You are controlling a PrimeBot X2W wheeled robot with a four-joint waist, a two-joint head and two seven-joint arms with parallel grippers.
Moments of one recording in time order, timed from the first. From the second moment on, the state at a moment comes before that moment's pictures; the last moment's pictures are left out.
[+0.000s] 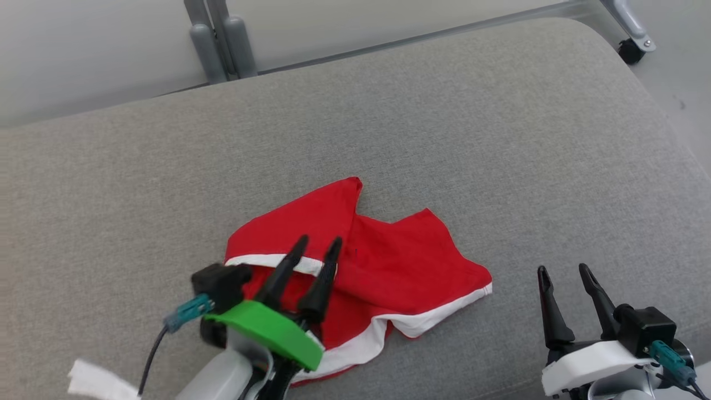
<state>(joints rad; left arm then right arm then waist) -0.35 0.23 -0.77 0.28 -1.02 -0.05 -0.26 0.03 -0.05 -0.01 0.19 0.18 0.13 -0.26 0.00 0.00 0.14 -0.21</state>
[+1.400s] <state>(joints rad) 0.17 0.08 -0.04 0.15 -0.25 -0.13 -0.26 0.10 -0.05 -0.07 0.14 0.06 0.13 -0.26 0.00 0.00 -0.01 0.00</state>
